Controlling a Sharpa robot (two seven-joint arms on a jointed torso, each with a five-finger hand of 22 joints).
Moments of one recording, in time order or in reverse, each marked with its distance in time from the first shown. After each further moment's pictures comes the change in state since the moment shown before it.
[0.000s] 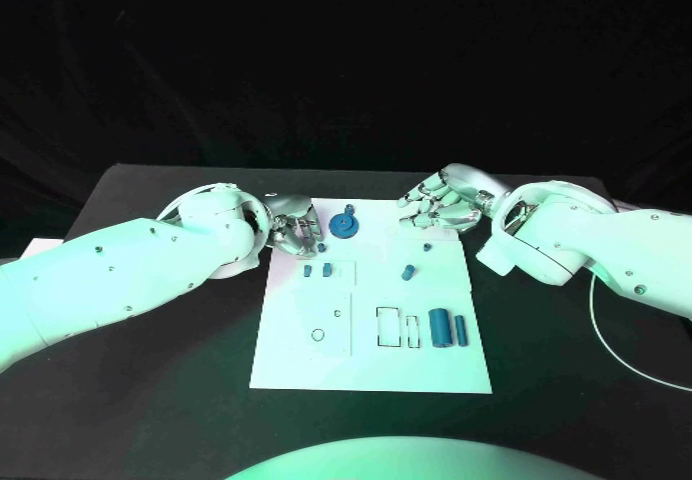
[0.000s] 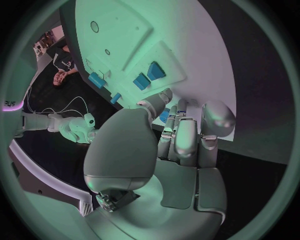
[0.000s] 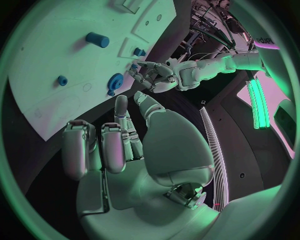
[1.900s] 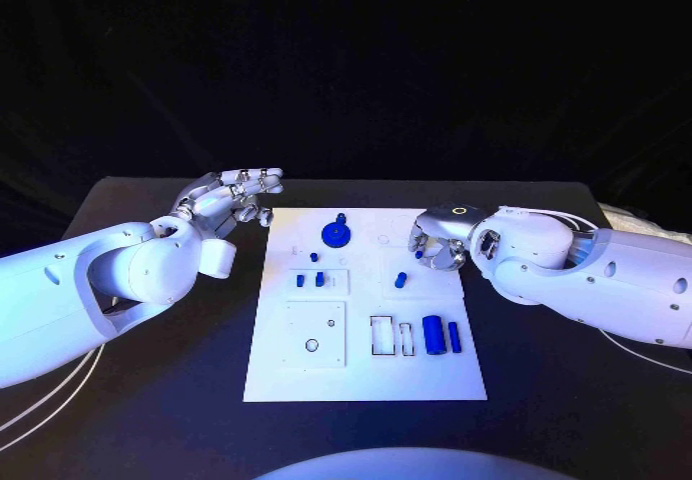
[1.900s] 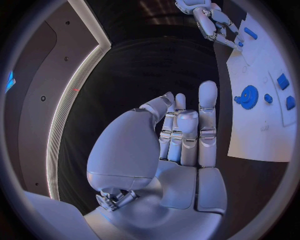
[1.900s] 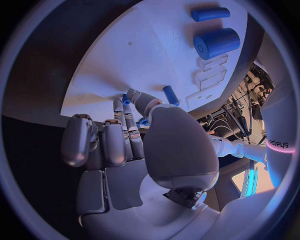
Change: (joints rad) left arm 0.001 -0.247 -0.024 0.202 1.550 -0.245 0.507; left_hand -0.001 0.075 -0.099 -0.009 0.006 0.125 0.004 0.092 0.010 0.073 -0.023 0.229 0.128 -0.158 0.000 -0.153 -0.272 0.038 -0.150 0.011 -0.401 -0.215; right arm -0.059 0.053 -0.013 -0.052 -0.796 0.186 -0.147; right_hand 0.058 -0.089 0.264 -0.036 -0.134 0.139 -0.021 0.002 0.003 0.027 0.001 -0.375 -0.694 -0.002 0.001 -0.078 -0.091 0.029 -0.035 0.003 -0.092 -0.143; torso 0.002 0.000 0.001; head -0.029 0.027
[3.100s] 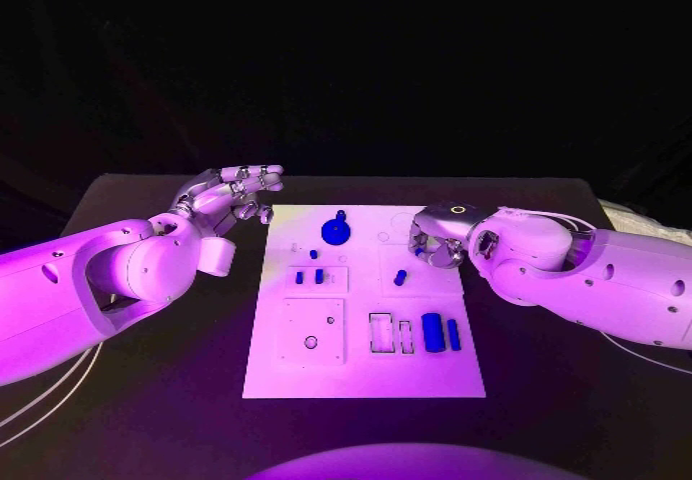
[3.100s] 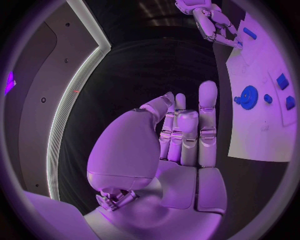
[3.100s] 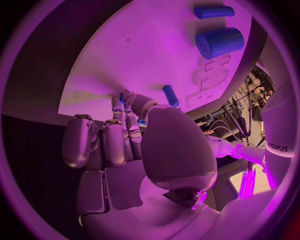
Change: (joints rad) left arm 0.000 -0.002 0.000 0.007 -0.015 0.000 -0.001; left_hand 0.004 0.004 -0.006 -0.006 0.000 -0.011 0.004 0.000 -0.002 -0.014 0.000 0.011 0.004 -0.003 0.003 0.000 -0.002 0.000 -0.007 0.000 -0.006 -0.002; right arm -0.016 -0.005 0.002 0.016 -0.024 -0.042 -0.006; right_hand 0.054 0.062 0.067 -0.054 -0.055 0.096 -0.004 0.025 0.030 0.124 -0.001 0.024 -0.042 0.000 -0.007 0.005 0.018 0.000 0.015 -0.015 -0.003 0.015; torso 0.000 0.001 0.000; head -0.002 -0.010
